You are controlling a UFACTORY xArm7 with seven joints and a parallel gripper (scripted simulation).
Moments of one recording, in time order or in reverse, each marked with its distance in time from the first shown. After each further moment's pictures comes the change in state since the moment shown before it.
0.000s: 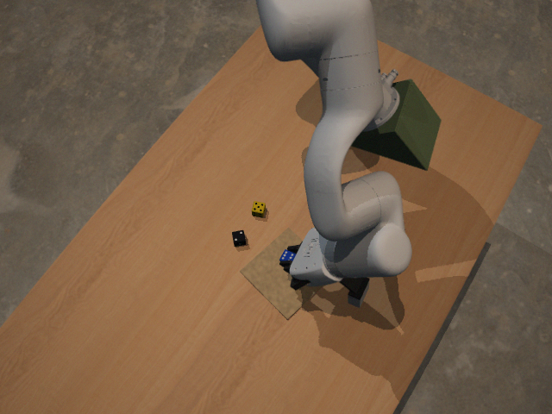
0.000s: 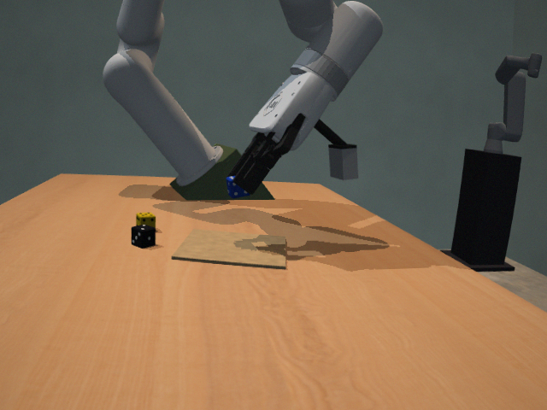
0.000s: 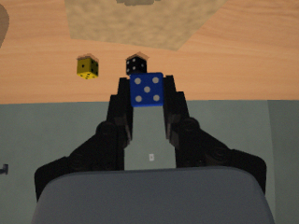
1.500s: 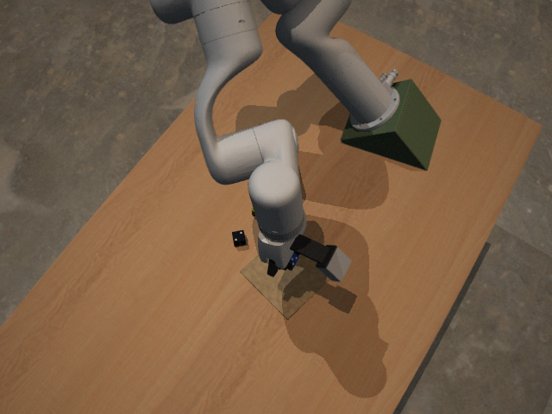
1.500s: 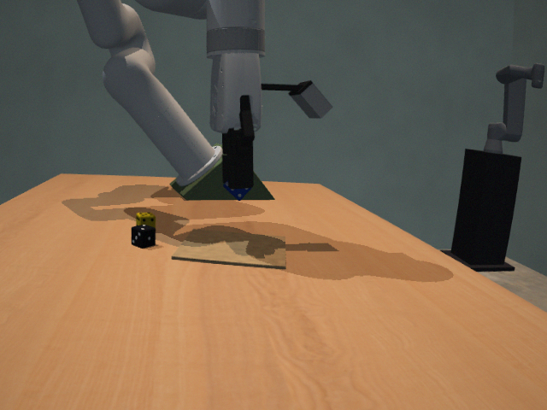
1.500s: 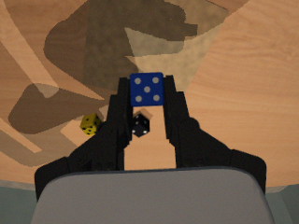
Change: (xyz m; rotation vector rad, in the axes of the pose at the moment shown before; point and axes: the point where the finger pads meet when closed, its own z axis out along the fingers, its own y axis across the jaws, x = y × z) arm -0.014 0.000 0.005 0.001 0.667 -0.005
